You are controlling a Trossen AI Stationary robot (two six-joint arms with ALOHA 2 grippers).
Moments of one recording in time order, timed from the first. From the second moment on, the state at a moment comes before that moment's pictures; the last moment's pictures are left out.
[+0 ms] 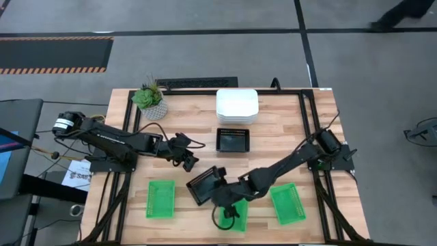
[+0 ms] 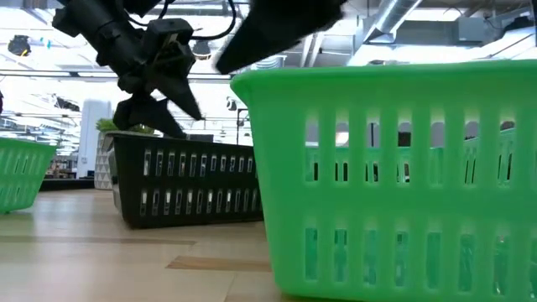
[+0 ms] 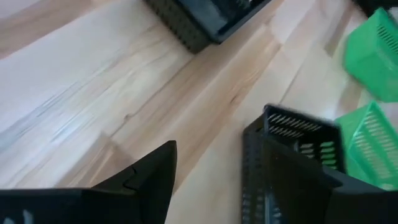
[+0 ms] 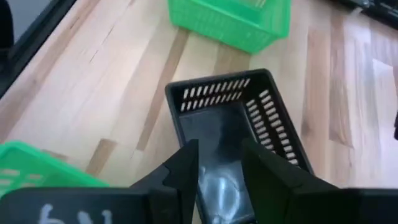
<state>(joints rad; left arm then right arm) -0.12 1.27 0.66 -0.19 -0.17 -0.88 0.44 1.99 1.50 -0.31 0.30 -0.03</state>
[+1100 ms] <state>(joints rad) -0.12 1.25 0.66 -0.28 -0.17 -0.87 0.38 2.11 1.61 -0.60 0.18 -0.16</state>
